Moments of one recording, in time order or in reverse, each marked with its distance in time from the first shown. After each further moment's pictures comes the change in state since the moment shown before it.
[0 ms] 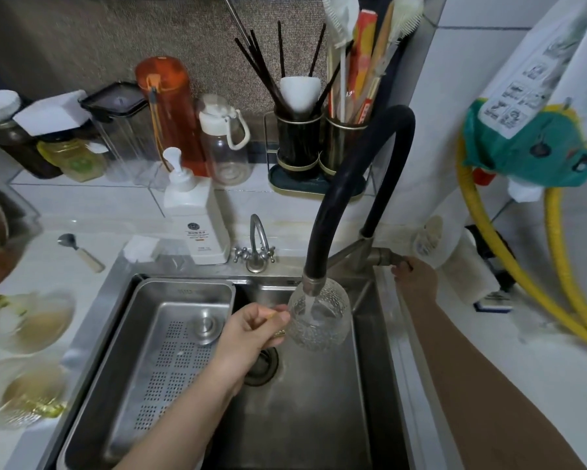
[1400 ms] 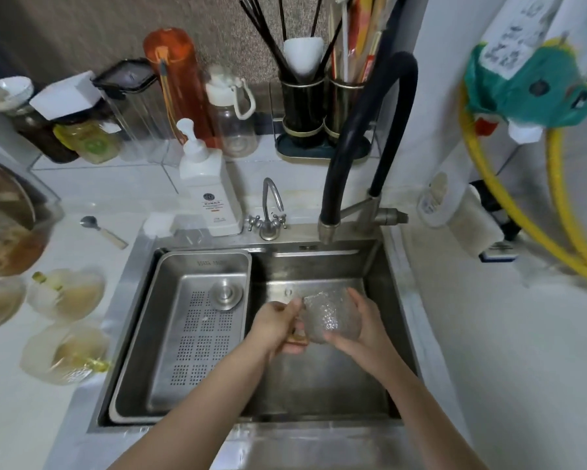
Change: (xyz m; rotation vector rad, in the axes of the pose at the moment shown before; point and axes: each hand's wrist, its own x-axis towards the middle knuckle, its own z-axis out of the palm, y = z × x) left_hand -0.014 -0.042 -0.007 0.253 -0.005 -0.385; right_hand -0.220 0.008 0.012 0.255 -0.544 -0.199
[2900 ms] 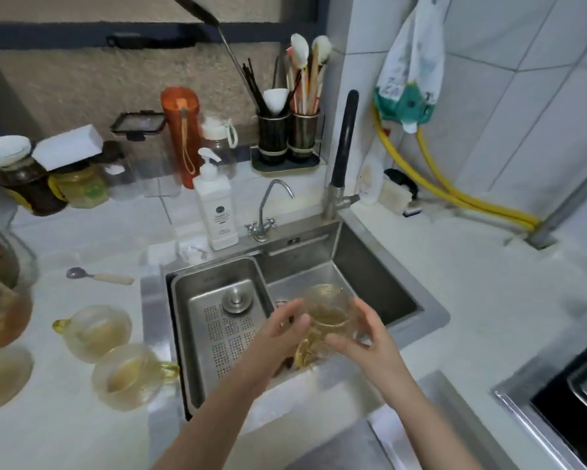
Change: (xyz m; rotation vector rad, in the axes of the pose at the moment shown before) left_hand -0.125 -0.067 -0.182 0.237 -0.601 0.460; right_hand -0.188 -0.119 0.172 0.348 0.456 0.040
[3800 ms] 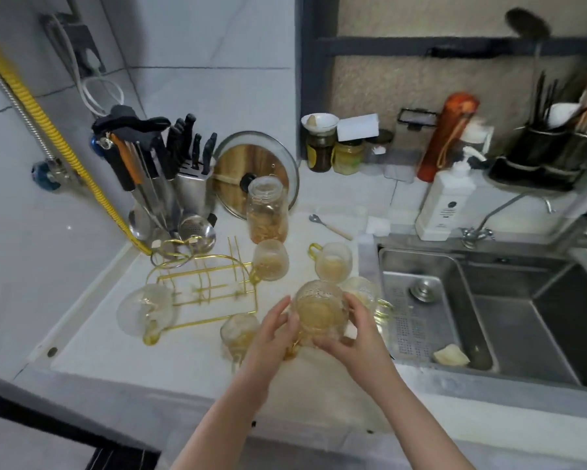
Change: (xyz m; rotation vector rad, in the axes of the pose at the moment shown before) left_hand -0.293 -0.070 -0.208 -0.204 0.791 0.066; right_hand -0.124 -0.021 0.326 -0.151 -0.534 -0.211
